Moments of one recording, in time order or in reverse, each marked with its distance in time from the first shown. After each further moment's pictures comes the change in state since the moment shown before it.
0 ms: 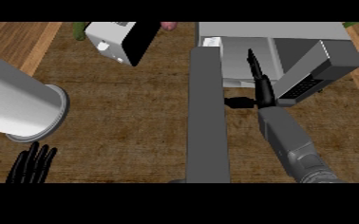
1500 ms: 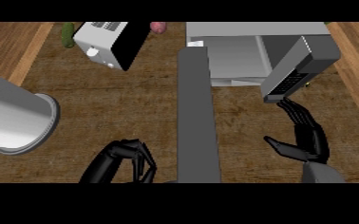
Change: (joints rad) left arm -0.324 -0.057 -0.396 0.153 -0.341 0.141 0.145; right arm 0.632 -0.075 0.057 -0.700 -0.227 0.507 0.103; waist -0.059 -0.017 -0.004
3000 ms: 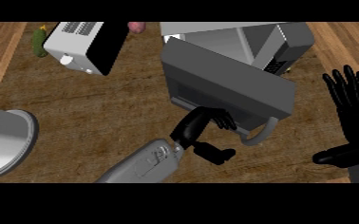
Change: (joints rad) left arm -0.835 0.016 -0.628 0.772 0.421 0.586 0.112; right arm 0.082 -0.180 0.006 -0.534 -0.271 0.229 0.311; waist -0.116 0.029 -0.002
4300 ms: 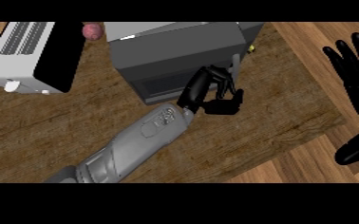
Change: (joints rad) left arm -0.280 -0.011 0.066 0.142 0.354 0.149 -0.111; right arm -0.154 -0.095 0.047 -0.129 -0.172 0.125 0.166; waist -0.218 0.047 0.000
